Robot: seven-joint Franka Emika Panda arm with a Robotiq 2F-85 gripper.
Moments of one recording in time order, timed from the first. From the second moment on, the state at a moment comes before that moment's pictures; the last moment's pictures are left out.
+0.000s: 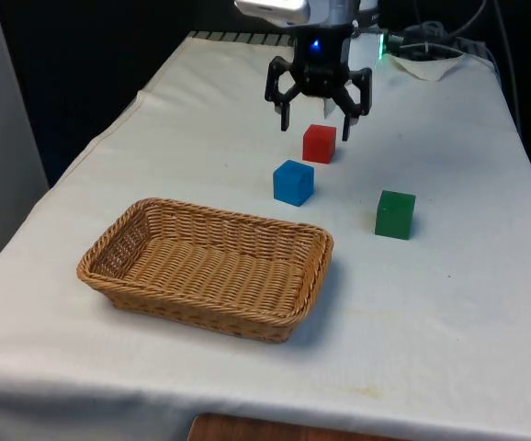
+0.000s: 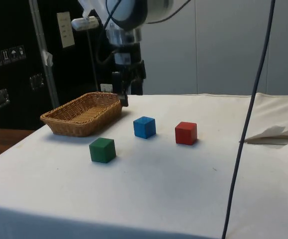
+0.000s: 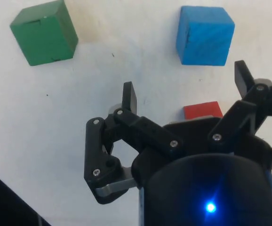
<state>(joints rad) 0.85 0.35 -0.89 -2.22 0.35 2.46 -0.15</state>
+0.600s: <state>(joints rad) 0.81 0.38 -0.87 -2.30 0.43 2.55 -0.21</state>
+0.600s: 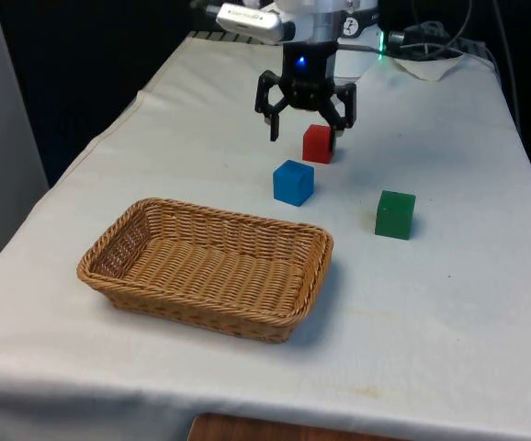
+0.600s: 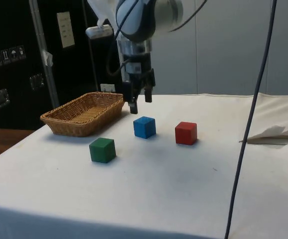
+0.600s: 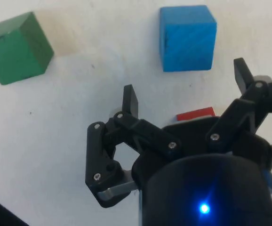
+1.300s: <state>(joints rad) 0.77 0.55 -0.84 -2.25 0.74 2.56 -0.40</state>
